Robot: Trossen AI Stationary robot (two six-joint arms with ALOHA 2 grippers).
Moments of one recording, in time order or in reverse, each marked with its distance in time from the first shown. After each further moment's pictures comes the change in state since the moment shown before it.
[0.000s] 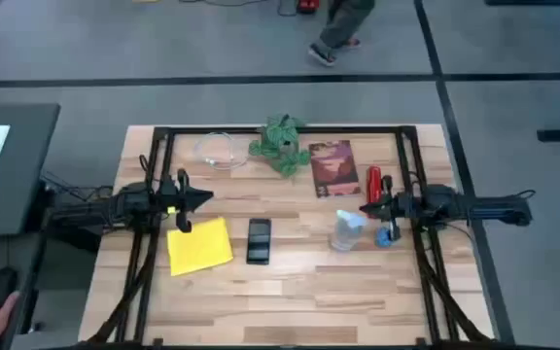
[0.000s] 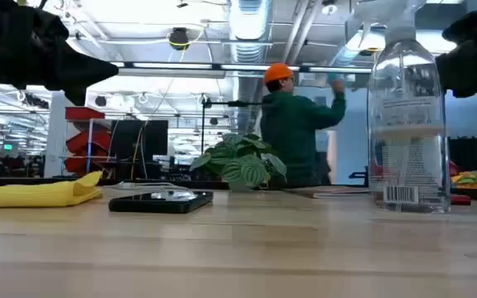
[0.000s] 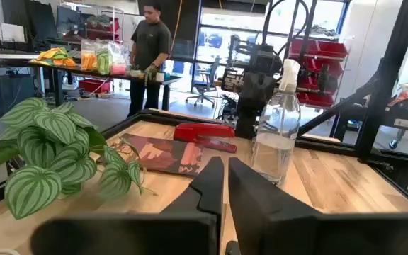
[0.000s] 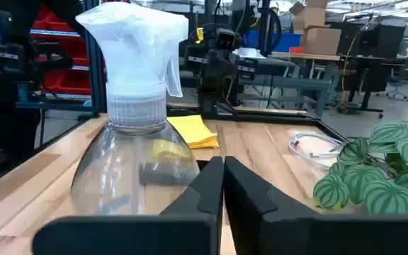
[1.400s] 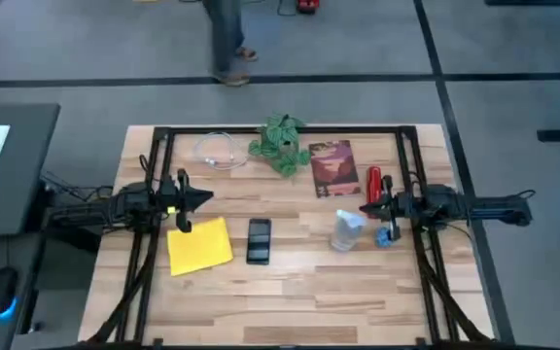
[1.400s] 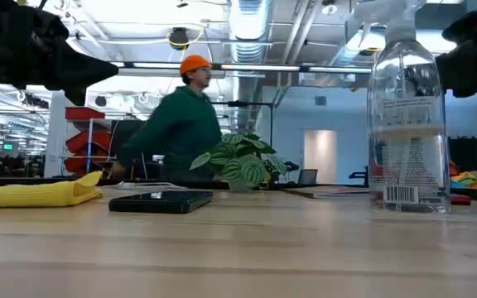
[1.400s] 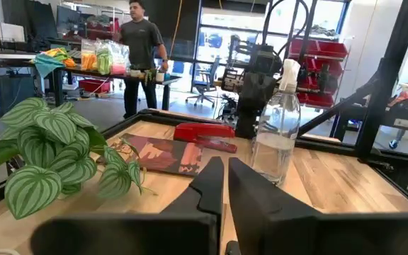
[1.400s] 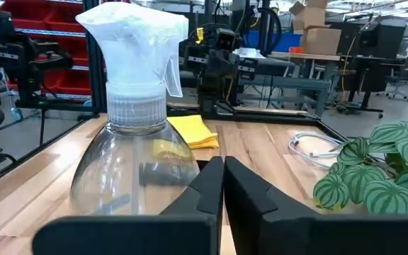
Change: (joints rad) left arm 0.000 0.000 0.000 0.000 0.000 0.000; right arm 0.000 0.001 0.000 0.047 0.000 0.002
